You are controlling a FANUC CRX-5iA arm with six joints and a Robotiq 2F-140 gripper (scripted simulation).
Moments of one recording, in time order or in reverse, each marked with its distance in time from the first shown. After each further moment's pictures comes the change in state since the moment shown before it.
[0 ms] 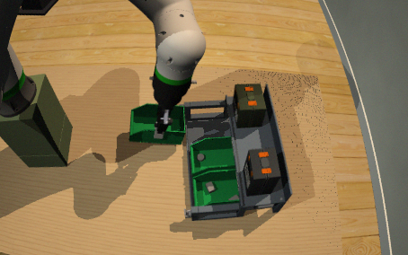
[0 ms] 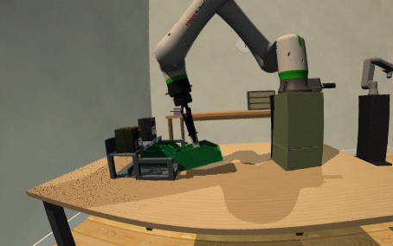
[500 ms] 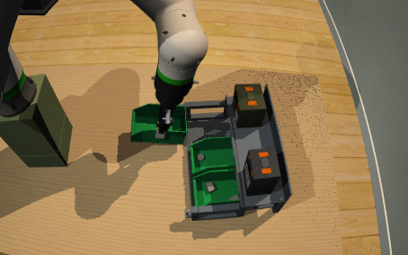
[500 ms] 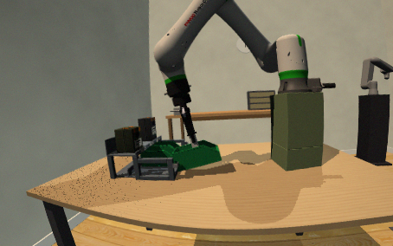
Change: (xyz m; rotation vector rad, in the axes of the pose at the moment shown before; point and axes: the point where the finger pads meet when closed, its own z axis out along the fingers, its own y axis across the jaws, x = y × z) arm -0.005 0.000 -0.001 0.000 0.000 0.000
